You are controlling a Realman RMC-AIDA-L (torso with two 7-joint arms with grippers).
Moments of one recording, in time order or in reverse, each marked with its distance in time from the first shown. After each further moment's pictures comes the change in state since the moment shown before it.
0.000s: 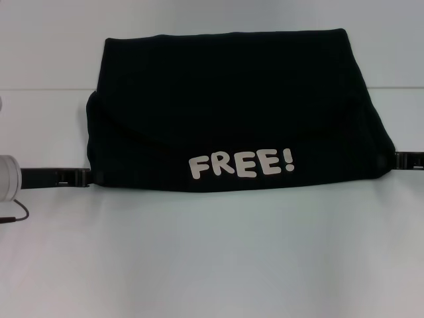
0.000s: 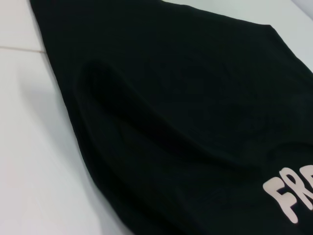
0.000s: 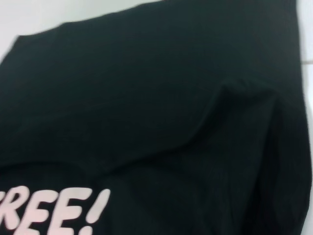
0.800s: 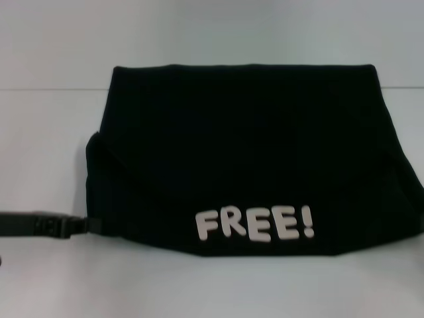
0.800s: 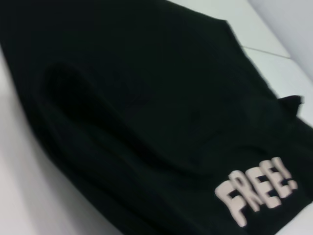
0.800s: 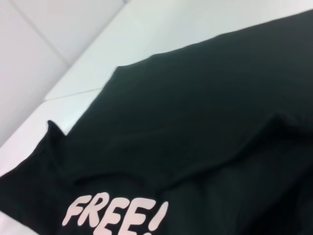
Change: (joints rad) left arm 0.126 0.003 -0.068 0.155 -0.003 0.480 0.038; right arm -0.327 0.001 0.215 -0.168 0.137 -0.589 -0.328
